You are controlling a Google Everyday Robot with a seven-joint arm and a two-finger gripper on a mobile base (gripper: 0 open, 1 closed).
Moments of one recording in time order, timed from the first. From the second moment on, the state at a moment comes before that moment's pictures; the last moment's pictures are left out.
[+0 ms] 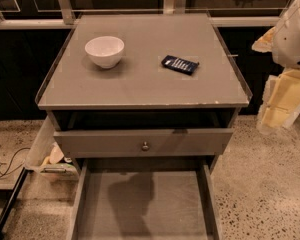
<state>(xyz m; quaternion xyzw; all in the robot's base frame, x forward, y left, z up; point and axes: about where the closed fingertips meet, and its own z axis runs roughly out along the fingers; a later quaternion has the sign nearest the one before) 0.438 -0.217 0.976 -0.60 0.78 -0.03 0.16</state>
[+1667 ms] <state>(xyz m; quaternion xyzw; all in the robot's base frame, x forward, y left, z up) 0.579 -0.215 0.949 -0.59 0.75 0.06 0.30</state>
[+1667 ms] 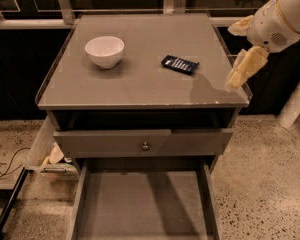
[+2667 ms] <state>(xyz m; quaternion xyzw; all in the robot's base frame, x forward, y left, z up) 0.636 -0.204 0.928 -0.56 0.74 0.13 0.36</state>
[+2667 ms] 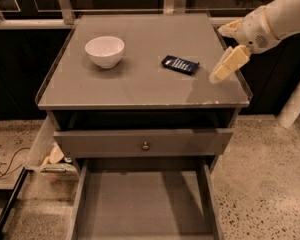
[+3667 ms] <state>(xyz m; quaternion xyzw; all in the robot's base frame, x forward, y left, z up) 0.701 -0.199 0.901 -0.49 0.77 0.17 0.38</state>
